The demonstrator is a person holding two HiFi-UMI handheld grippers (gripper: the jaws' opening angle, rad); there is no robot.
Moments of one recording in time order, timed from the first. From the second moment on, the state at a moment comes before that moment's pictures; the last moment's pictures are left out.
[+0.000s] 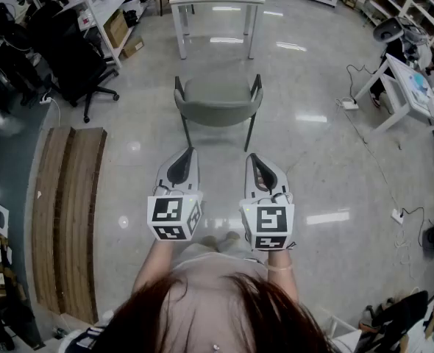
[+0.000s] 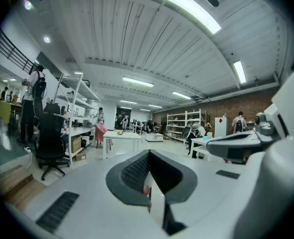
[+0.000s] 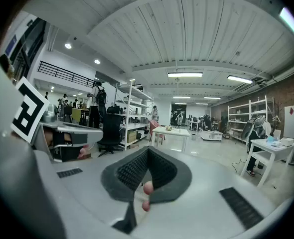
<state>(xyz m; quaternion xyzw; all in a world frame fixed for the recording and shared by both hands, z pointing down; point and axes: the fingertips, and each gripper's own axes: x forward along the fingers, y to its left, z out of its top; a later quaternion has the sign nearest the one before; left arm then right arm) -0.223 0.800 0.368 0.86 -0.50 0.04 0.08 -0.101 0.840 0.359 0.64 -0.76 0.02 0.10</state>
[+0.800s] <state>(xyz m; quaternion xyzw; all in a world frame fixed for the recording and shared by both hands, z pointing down) -0.158 0.750 0.390 0.84 -0.54 0.06 0.08 -0.042 0.776 0.381 0.58 -0.81 0.01 0.11</state>
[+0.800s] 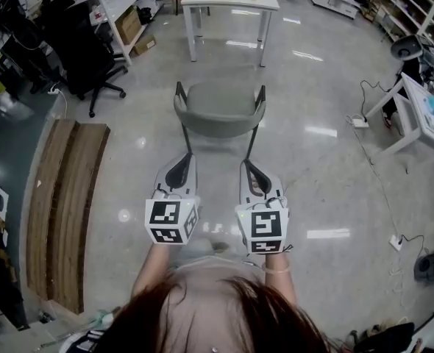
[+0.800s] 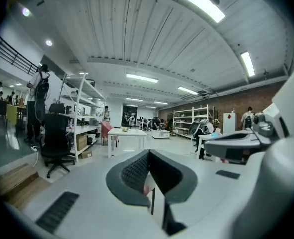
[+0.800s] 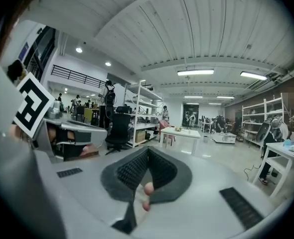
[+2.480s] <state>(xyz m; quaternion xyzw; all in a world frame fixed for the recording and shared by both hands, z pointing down) -0.142 0.520 0.485 0.87 -0.44 0.19 0.10 -0.069 0.545 0.484 0.52 -0.82 0.04 0.22</state>
